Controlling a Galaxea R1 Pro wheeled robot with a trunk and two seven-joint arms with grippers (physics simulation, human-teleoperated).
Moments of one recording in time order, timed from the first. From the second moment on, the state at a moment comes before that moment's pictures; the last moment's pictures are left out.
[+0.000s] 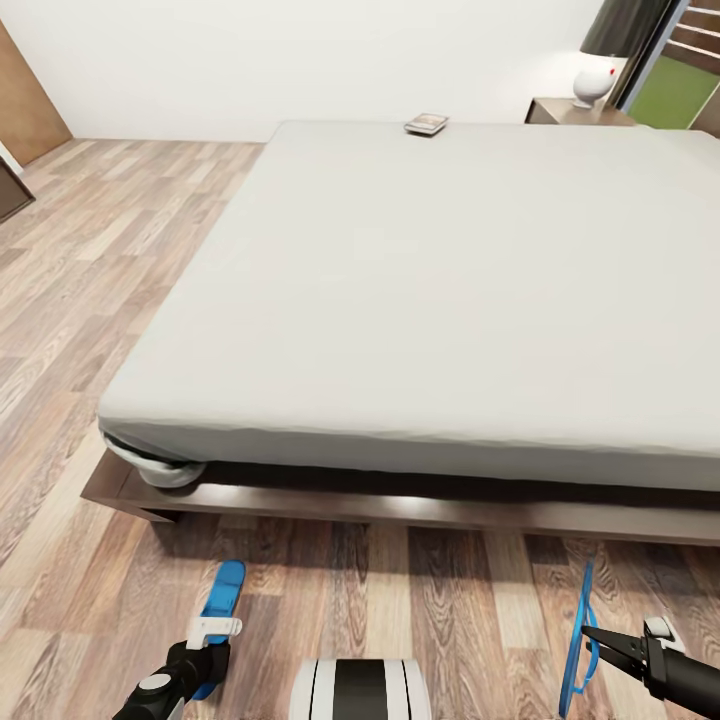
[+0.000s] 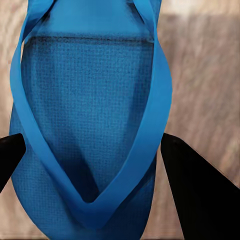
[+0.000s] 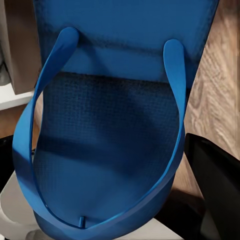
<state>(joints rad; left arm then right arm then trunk) -0.35 0.10 -0.04 -0.55 0.05 0.08 -0.05 -0.38 -0.58 -0.11 -0.41 -0.39 0.57 1.46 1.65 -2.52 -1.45</state>
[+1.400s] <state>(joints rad) -0.35 0.10 0.02 -0.54 0.05 -0.05 -0.05 -0.38 -0.58 -0.11 -0.41 -0.39 0.57 1.46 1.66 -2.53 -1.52</state>
